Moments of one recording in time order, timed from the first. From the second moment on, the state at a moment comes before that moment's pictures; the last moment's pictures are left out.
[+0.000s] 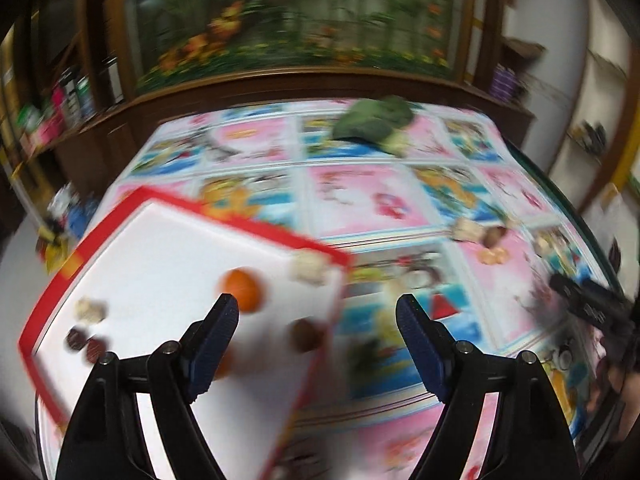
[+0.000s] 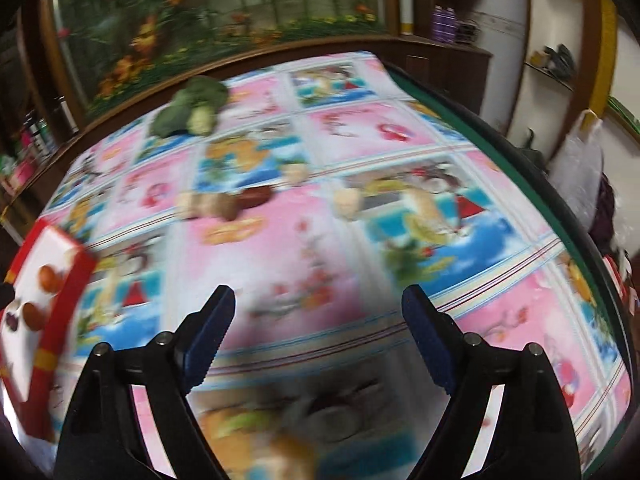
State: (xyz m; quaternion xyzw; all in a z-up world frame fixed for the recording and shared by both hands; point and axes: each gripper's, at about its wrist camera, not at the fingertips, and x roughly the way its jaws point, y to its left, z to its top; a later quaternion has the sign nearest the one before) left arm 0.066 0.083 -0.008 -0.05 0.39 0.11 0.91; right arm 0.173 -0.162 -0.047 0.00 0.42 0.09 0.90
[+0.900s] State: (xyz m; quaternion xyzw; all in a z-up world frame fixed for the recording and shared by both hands) left arm 0.188 -0.004 -0.056 0.01 0.42 0.05 0.91; right arm 0.241 -0.178 -0.062 0.01 0.43 0.11 0.90
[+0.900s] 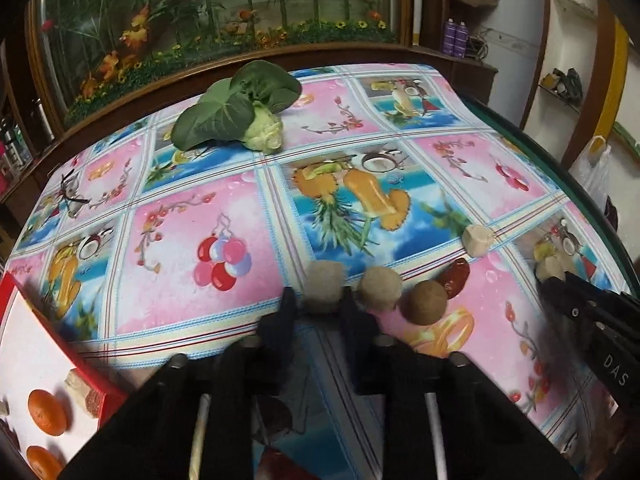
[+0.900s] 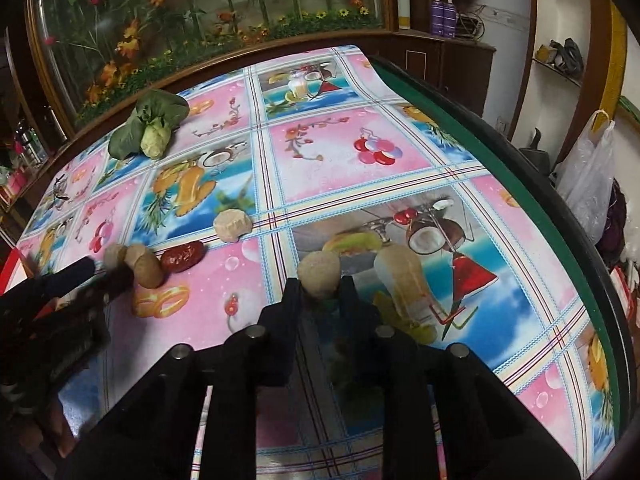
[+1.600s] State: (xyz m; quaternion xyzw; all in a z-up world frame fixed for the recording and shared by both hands) left arm 0.056 0.034 -0.020 -0.08 0.41 -0.01 0.91; right arm 0.169 -0.176 -0.024 -0.01 0.40 0.14 0.91
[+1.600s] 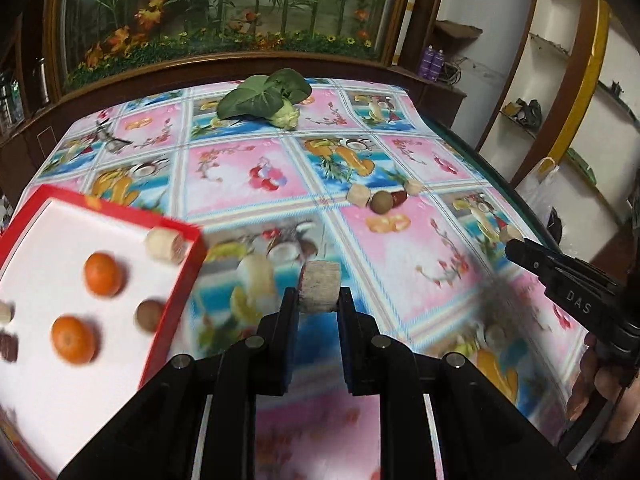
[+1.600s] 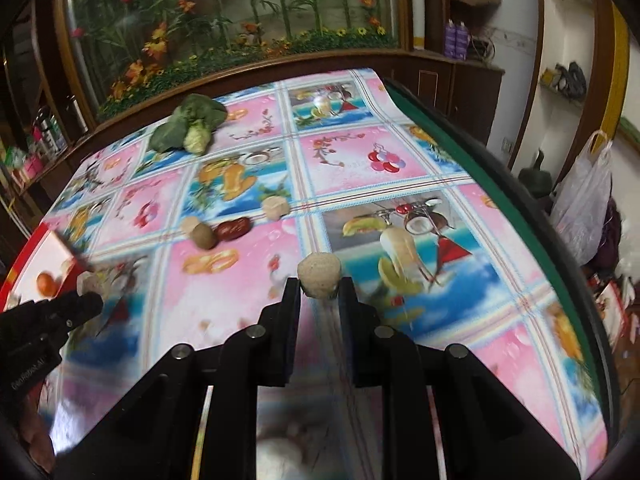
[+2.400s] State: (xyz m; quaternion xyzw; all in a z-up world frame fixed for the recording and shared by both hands) left arm -0.045 0.116 -0.014 -0.12 0.39 0.07 0.91; right arm 0.042 -0.104 -0.017 -0.04 0.39 0.23 0.89
